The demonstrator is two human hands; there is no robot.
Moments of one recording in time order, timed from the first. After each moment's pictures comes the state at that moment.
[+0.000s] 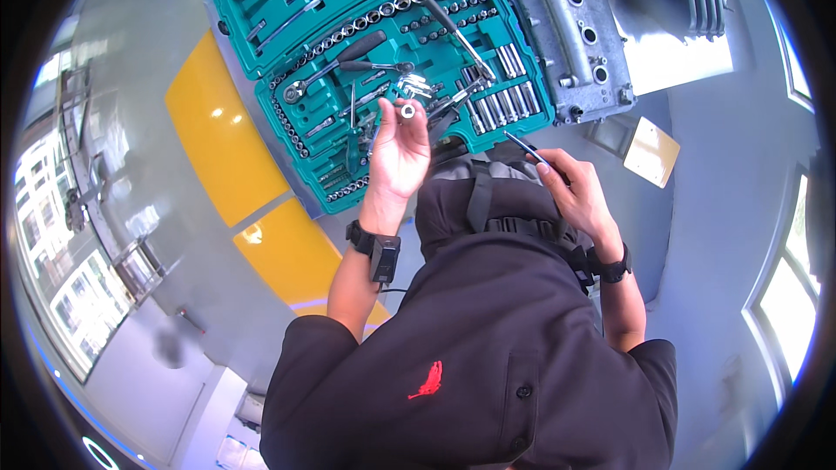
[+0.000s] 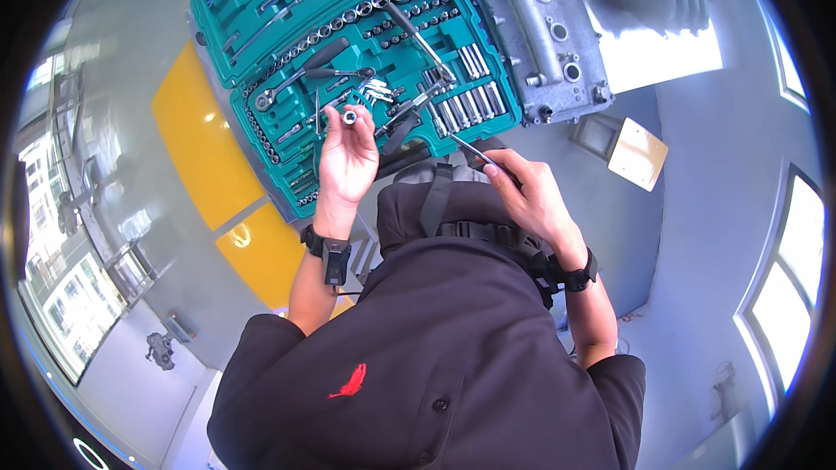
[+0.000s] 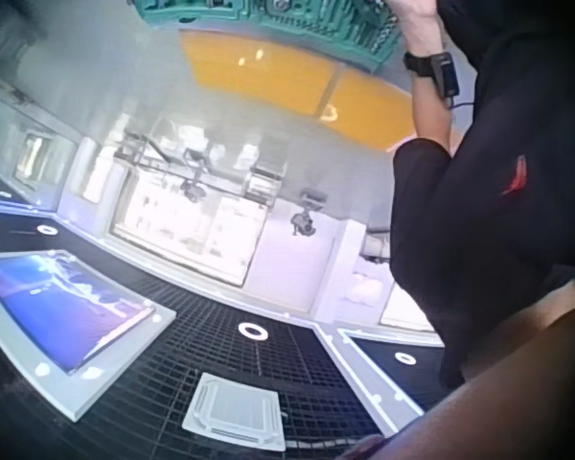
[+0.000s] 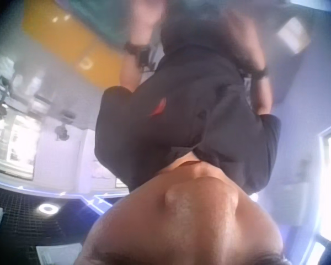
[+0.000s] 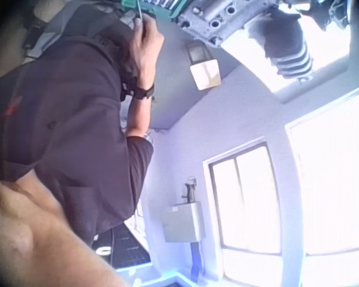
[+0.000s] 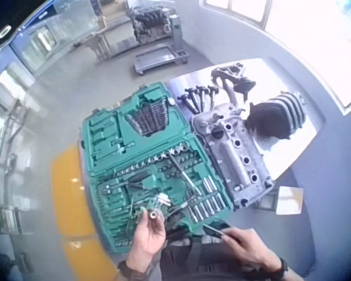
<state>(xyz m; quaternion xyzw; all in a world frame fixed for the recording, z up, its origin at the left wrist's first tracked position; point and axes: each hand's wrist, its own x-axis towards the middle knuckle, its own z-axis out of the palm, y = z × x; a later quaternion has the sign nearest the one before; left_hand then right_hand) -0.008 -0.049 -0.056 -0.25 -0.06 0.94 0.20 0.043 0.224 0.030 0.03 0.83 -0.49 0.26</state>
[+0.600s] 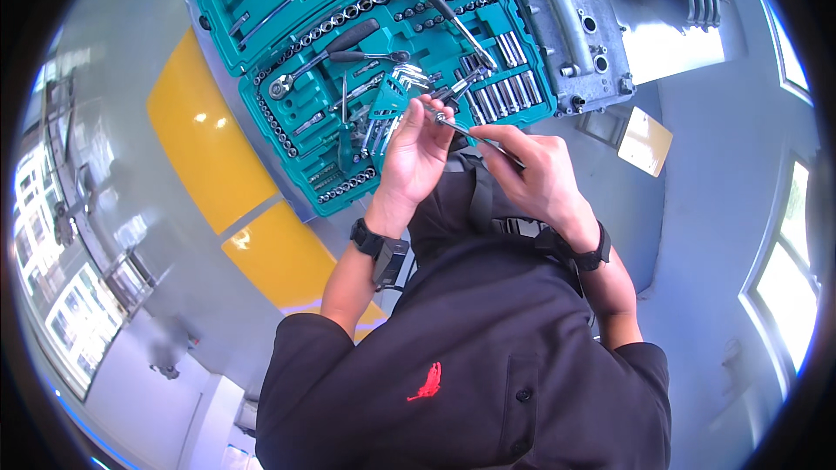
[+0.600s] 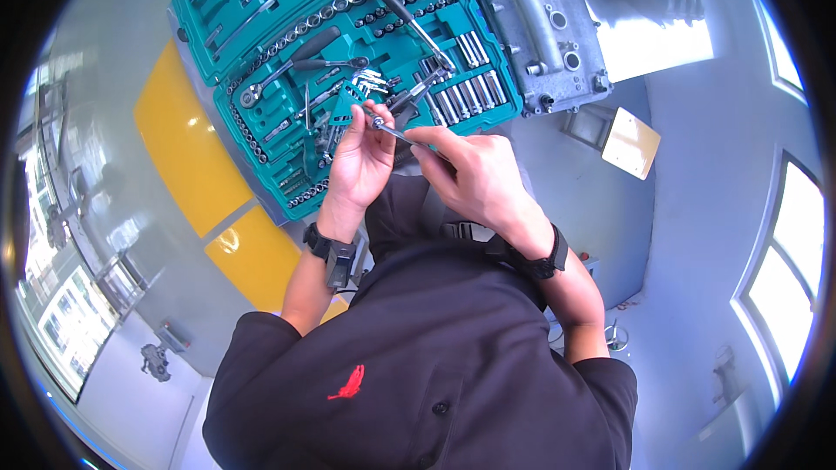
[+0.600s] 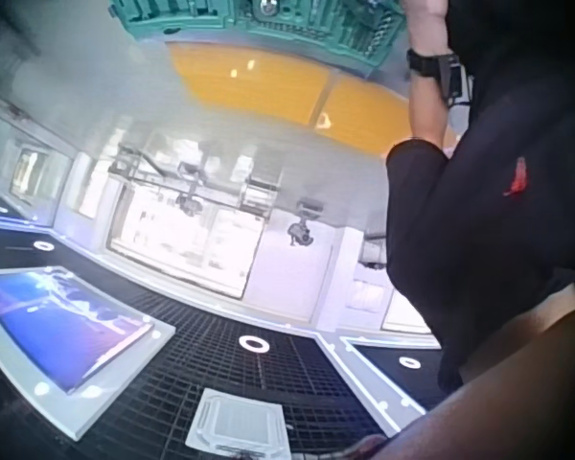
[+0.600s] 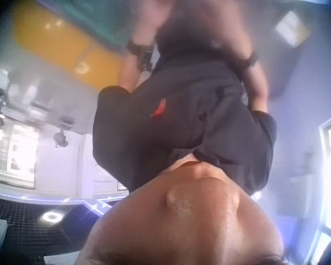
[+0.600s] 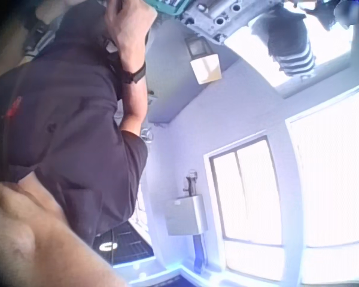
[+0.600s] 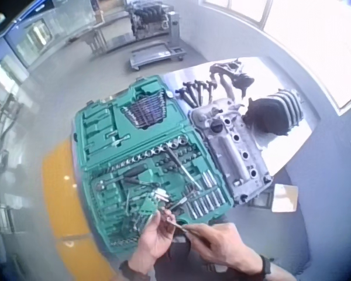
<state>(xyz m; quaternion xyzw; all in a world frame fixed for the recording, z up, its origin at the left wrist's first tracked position) 0.010 -0.037 -0.068 -0.26 0.05 0.94 0.22 0.019 0.147 0.032 -0.08 0.88 -0.46 0.09</state>
